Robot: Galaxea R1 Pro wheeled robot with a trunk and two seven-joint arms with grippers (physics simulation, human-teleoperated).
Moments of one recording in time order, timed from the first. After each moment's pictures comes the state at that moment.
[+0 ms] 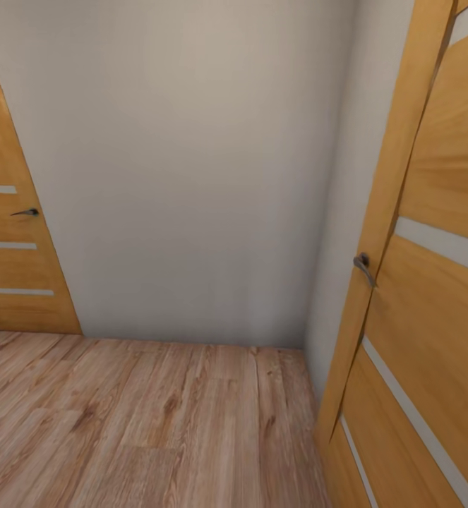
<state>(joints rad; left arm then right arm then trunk) 0.00 -0.01 0.01 -0.05 0.23 -0.04 -0.01 -0.25 -0.02 0.40 0.03 -0.13 -0.04 -0.02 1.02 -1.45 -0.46</state>
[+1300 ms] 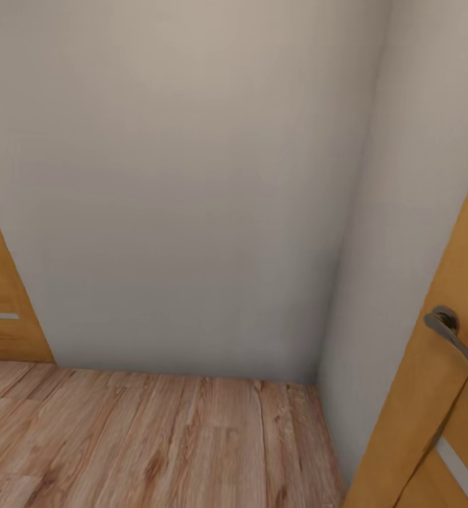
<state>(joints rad) 0.00 -0.01 0.01 -0.05 0.23 -0.04 -0.01 -0.25 -0.01 0.41 0.03 -0.13 -0.04 -0.02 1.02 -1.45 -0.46</state>
